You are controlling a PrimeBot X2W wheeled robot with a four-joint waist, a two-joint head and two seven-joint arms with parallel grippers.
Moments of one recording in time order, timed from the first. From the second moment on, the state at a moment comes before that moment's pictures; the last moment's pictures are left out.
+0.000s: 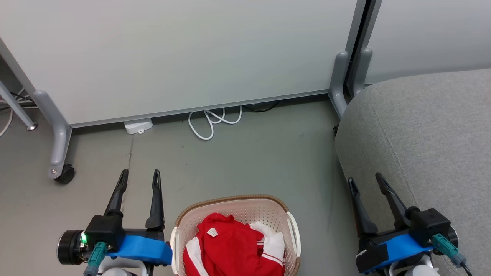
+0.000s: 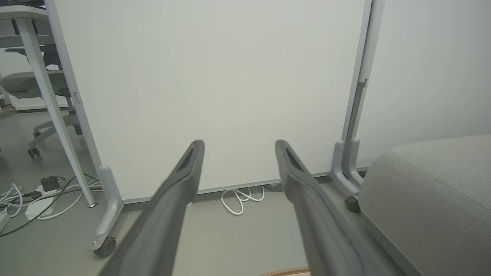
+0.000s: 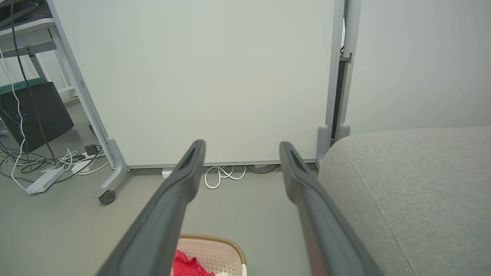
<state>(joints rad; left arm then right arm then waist) -0.08 0.05 -0.06 0.22 -0.09 -0.08 -0.26 -0.09 -0.05 0.07 0.23 0.14 0.13 -0.26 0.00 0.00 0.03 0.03</state>
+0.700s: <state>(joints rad) -0.29 0.12 -0.20 0.45 -0.05 -0.13 -0.26 -0.20 -0.05 0.09 0.20 0.13 0.13 -0.26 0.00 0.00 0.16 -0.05</state>
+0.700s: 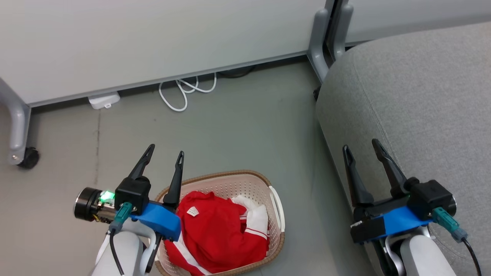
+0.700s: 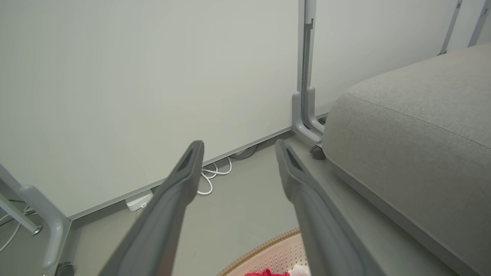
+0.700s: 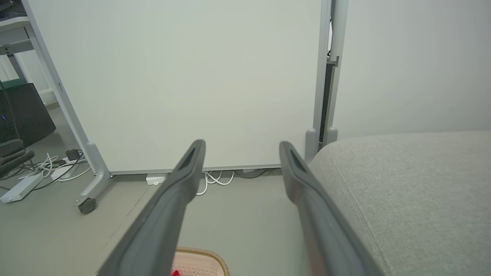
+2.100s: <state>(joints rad) -0.97 0.35 -1.28 1.03 -0.24 -0.13 0.02 -0.56 -0.05 0.15 0.05 0.18 0.13 -0.26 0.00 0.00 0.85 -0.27</state>
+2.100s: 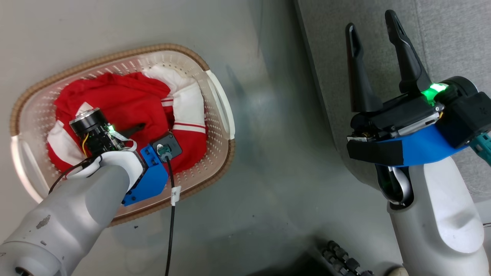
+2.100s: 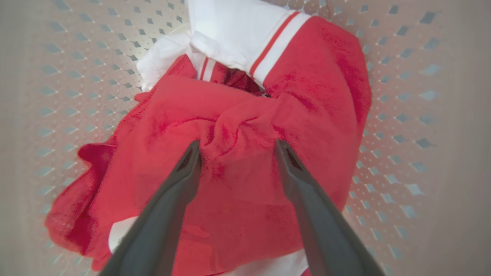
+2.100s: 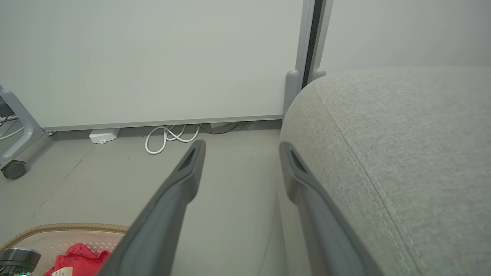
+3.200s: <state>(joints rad) -0.99 0.33 -1.28 1.08 -0.12 -0.13 0.05 -0.57 -0.05 0.15 -0.04 0.20 0.13 -0.26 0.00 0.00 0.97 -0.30</state>
